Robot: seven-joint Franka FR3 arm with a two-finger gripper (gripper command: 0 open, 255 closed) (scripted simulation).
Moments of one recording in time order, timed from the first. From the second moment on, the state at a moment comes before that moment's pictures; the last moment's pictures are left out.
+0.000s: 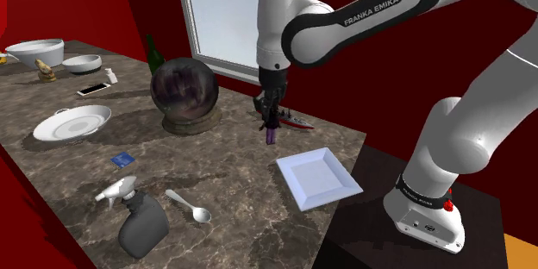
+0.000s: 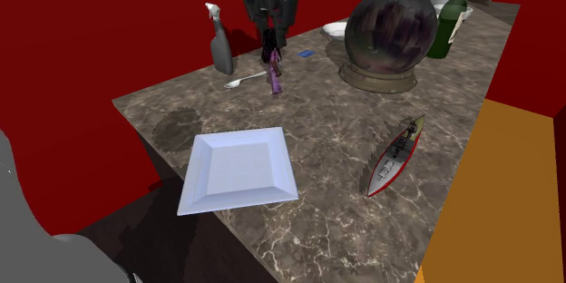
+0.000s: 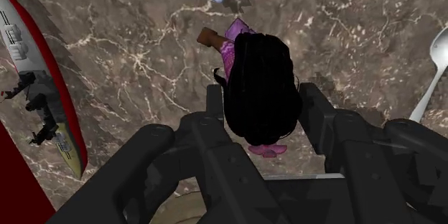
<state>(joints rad) 0.09 -0.30 0.31 -2.32 0.01 2.11 0.34</state>
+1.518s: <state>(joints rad) 0.19 -0.85 0.24 -2.81 0.12 2.06 0.27</state>
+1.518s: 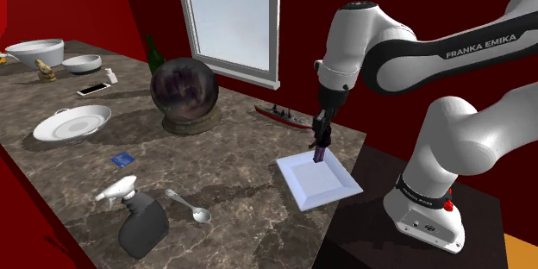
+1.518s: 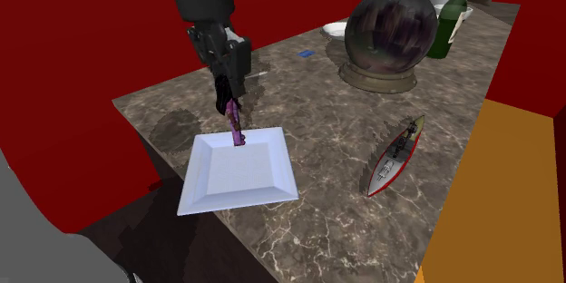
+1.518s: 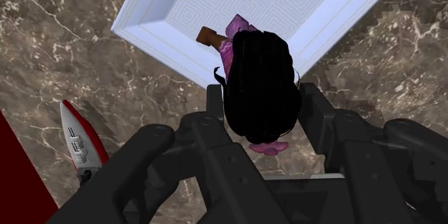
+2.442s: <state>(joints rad) 0.20 -0.76 0.28 -2.93 0.14 2.26 0.28</state>
